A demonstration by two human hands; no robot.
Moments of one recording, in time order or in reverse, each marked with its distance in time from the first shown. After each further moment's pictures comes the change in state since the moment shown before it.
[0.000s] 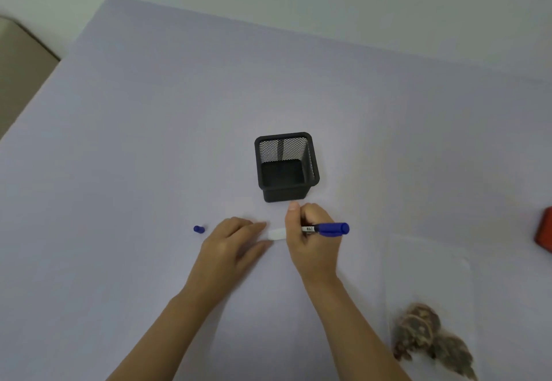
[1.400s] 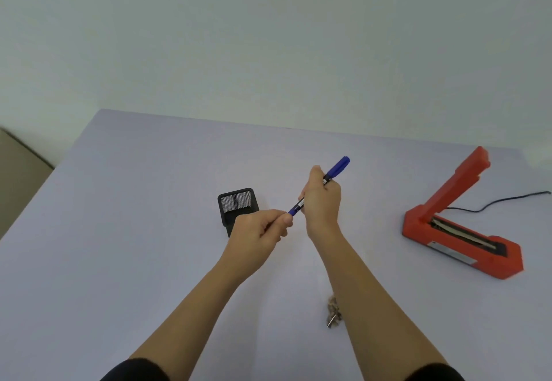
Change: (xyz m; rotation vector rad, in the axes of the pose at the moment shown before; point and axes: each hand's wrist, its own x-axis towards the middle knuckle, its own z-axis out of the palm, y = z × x) left_hand 0.051 0.180 -0.088 -0.490 -0.116 0.006; right_hand 0.097 -0.155 -0.121 0.273 0.242 0.608
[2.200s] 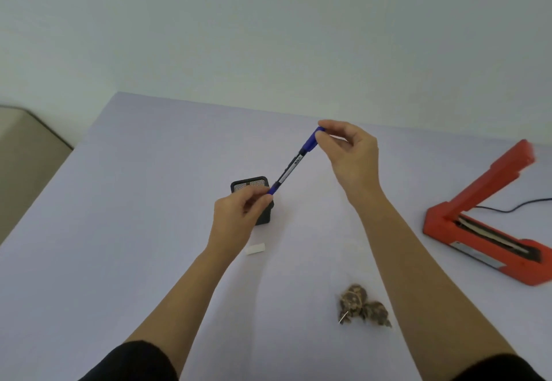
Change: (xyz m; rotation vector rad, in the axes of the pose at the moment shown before) left_hand 0.007 -0.036 -0.022 0.005 0.255 -0.134; right_hand 0.031 -0.033 -0.014 -0.066 -0.236 -0.353
